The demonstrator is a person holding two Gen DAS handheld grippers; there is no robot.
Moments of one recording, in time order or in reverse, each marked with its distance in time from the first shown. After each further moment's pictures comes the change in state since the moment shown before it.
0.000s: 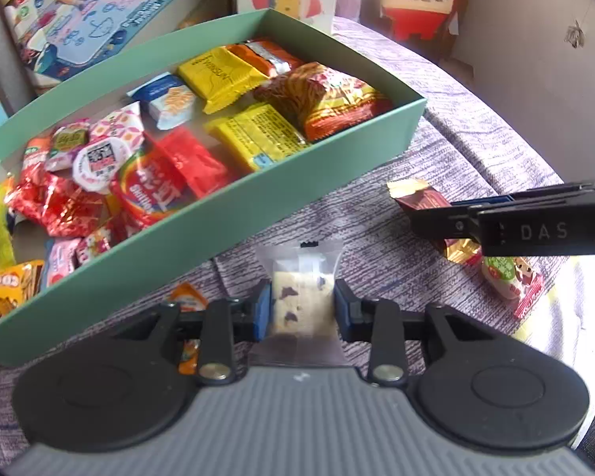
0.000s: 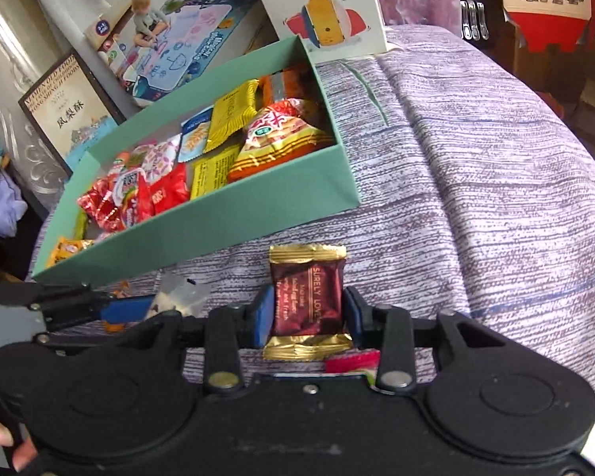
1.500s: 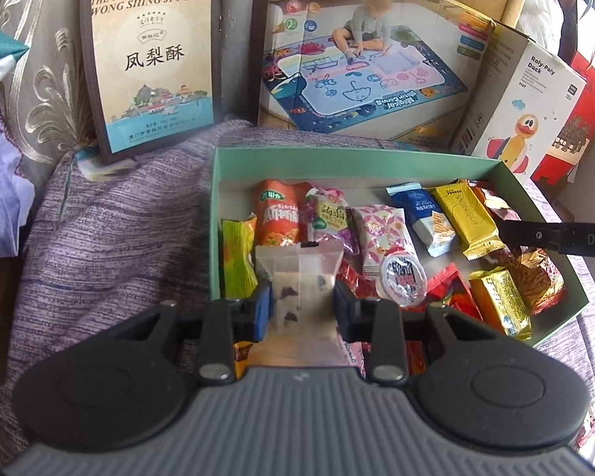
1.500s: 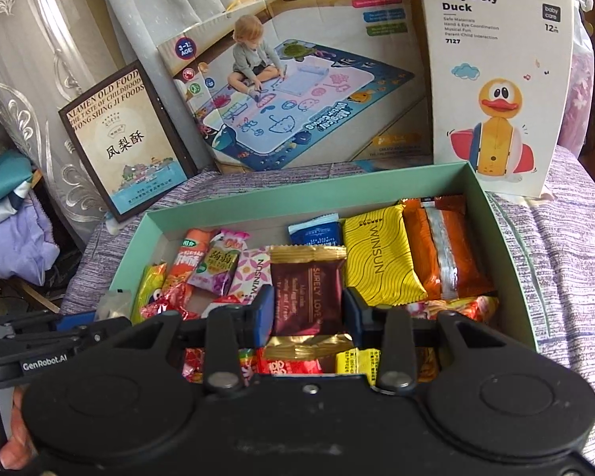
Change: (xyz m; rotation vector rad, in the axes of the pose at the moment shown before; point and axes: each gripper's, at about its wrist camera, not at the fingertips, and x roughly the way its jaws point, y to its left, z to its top) left arm -0.060 0.201 0.024 -0.395 -0.172 0.179; right arm 0.058 0.124 0.131 -0.191 -0.077 0.063
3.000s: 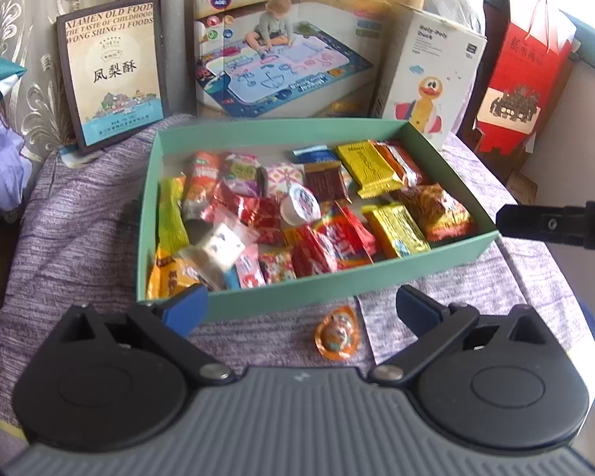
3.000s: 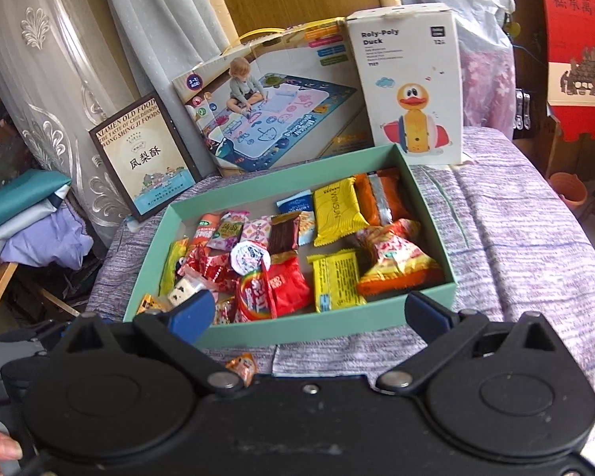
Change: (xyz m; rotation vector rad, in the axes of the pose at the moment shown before) left arm -0.084 -0.082 -0.075 0.089 -0.012 -0.055; right arm -0.139 -0.026 -0.082 0.076 -0.079 -0.018
